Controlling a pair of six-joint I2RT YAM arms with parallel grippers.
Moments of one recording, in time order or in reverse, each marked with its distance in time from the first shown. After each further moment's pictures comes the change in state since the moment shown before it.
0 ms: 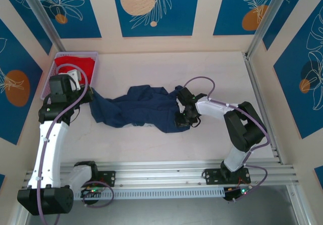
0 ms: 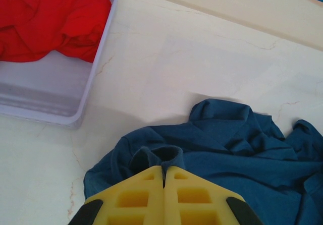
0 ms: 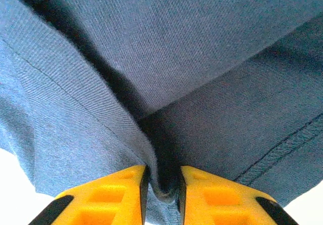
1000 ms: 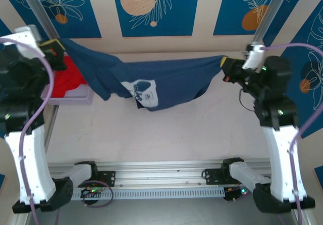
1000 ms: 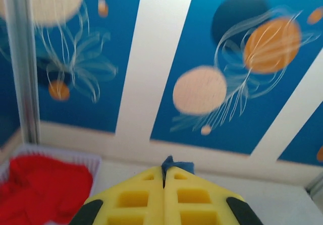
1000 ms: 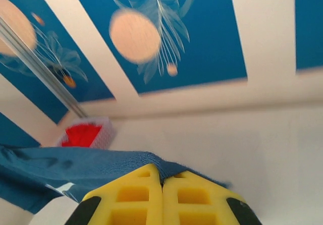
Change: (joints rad) left arm 0.002 0.098 0.804 -0.046 -0.023 0.021; right arm -0.434 -0.743 0.569 -0.066 -0.076 -0.017
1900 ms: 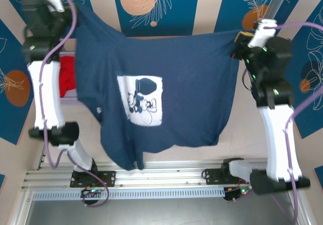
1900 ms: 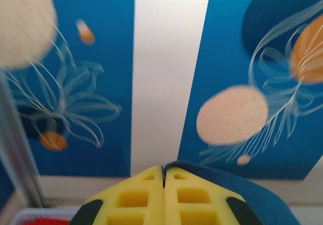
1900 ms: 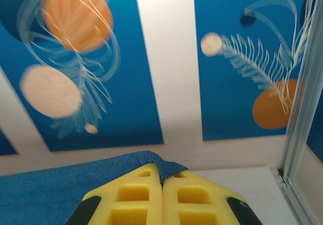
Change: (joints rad) left arm -0.035 0.732 0.521 0.065 -0.017 0.137; right arm -0.050 0.255 0.076 0.220 0.292 -0.207
